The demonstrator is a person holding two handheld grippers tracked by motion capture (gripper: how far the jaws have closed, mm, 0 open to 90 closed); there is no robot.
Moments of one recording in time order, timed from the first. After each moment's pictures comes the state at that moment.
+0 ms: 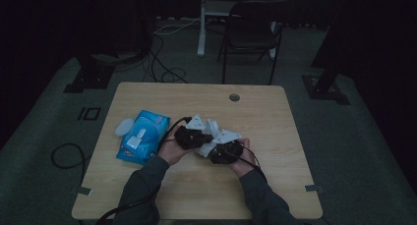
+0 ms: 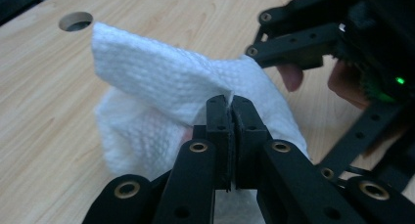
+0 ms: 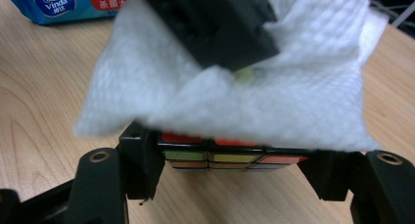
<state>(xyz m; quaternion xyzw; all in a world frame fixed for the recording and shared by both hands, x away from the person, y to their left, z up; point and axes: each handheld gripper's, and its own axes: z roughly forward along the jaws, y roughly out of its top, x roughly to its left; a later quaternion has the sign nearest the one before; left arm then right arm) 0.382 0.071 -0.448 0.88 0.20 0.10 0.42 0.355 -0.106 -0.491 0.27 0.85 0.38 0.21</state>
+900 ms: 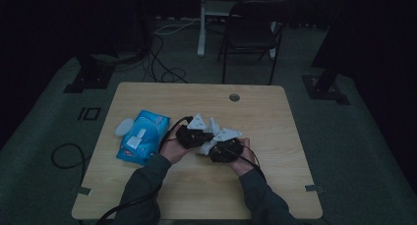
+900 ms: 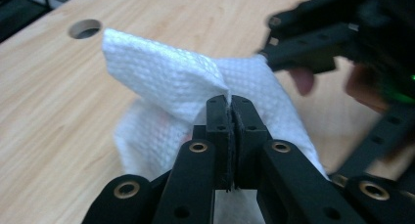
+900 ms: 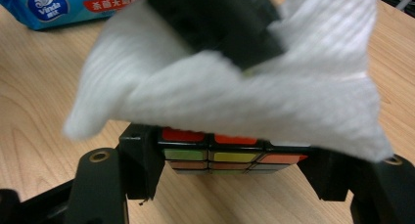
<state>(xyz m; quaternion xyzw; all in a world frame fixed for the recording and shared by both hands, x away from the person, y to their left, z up) 0.390 0.069 -0.450 0.88 0.20 0.12 0.42 0.358 -0.106 -0.489 0.30 0.85 0.38 0.20</state>
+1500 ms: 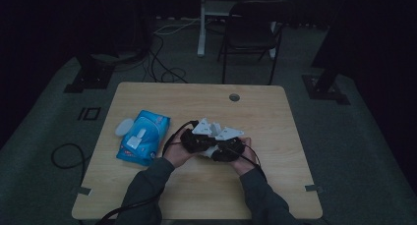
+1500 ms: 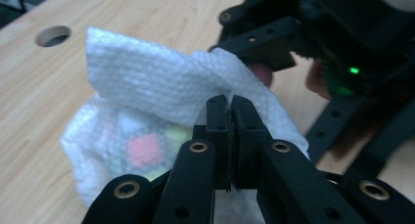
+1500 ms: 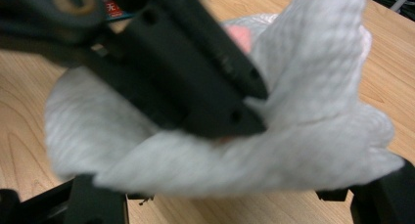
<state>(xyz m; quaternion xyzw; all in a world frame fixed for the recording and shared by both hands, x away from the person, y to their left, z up) 0.374 0.054 -0.452 0.89 0.17 0.10 0.42 0.360 -0.111 -0.488 0.31 0.85 0.39 0.20</state>
